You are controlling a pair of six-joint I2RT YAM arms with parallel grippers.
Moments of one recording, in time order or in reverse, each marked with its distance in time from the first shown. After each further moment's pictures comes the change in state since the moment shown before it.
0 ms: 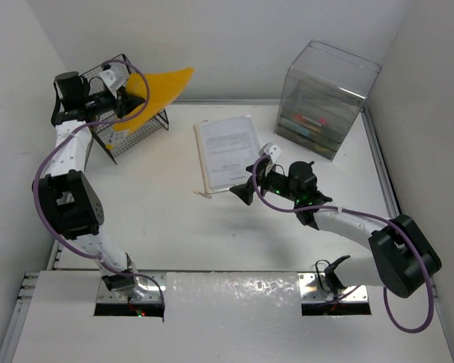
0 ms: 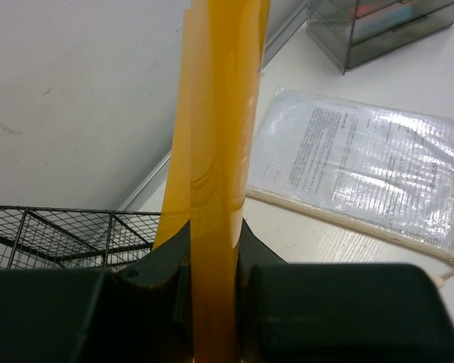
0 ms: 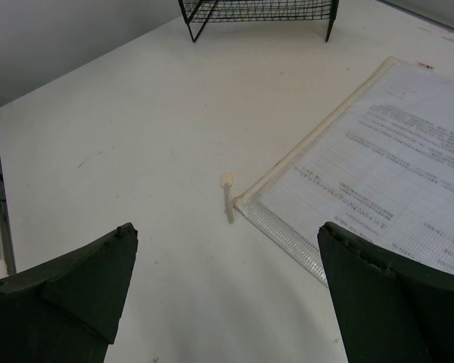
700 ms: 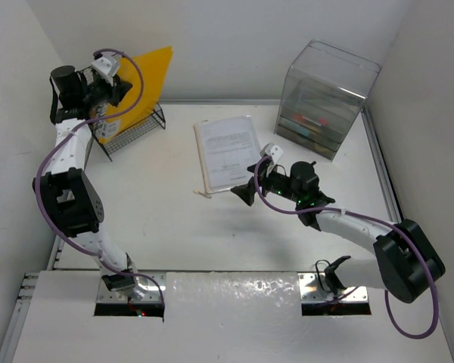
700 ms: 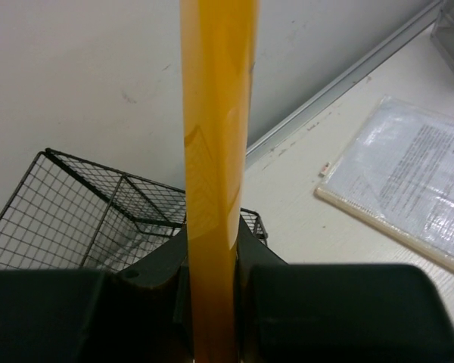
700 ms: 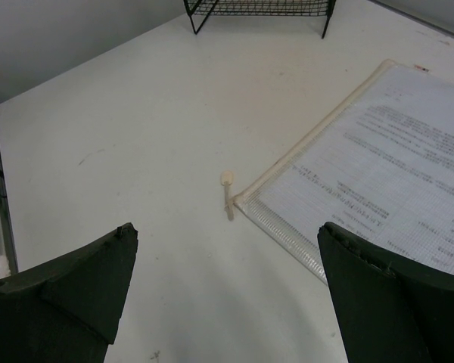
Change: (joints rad) left arm -0.001 0.021 0.027 0.187 -0.287 -0.127; right arm 0.000 -0.042 0.000 -0.045 0.001 -0.018
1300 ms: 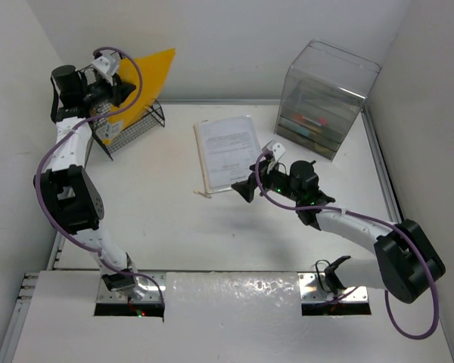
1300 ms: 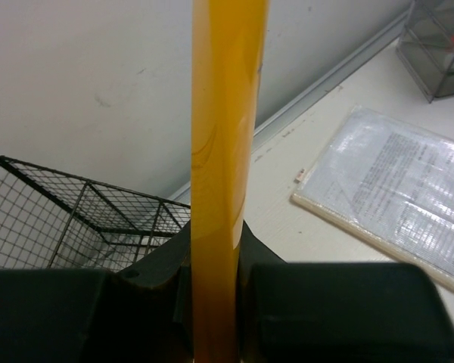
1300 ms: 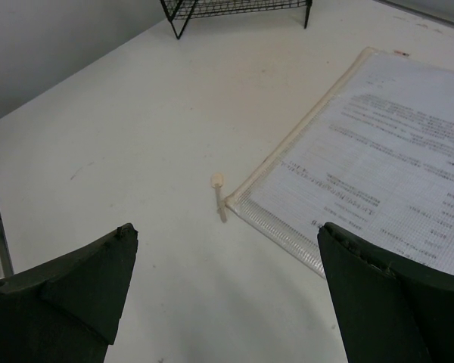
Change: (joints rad) left arm 0.002 0.032 0.021 0.009 0.064 -0.081; right arm 0.000 -0.008 0.005 -0.026 0.062 0.043
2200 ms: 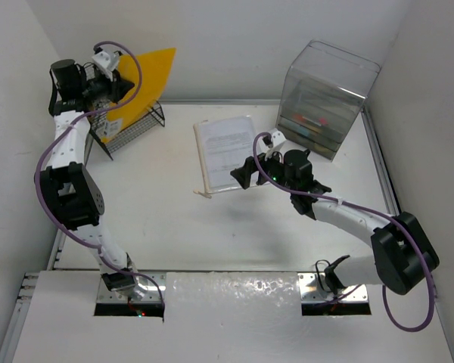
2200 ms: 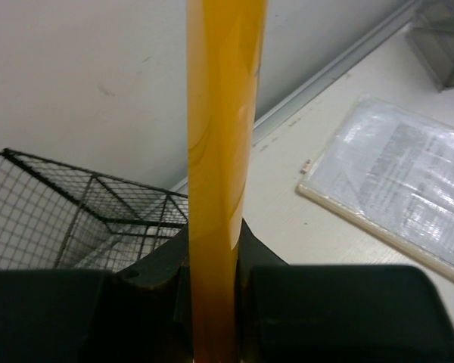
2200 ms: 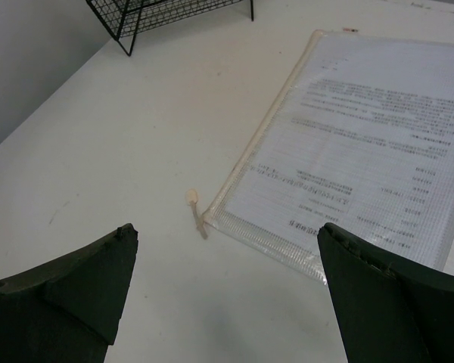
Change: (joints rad) left arm -0.002 0.050 0.119 -0.163 0.008 0.067; right arm 0.000 0.071 0.140 -0.139 0.161 0.115
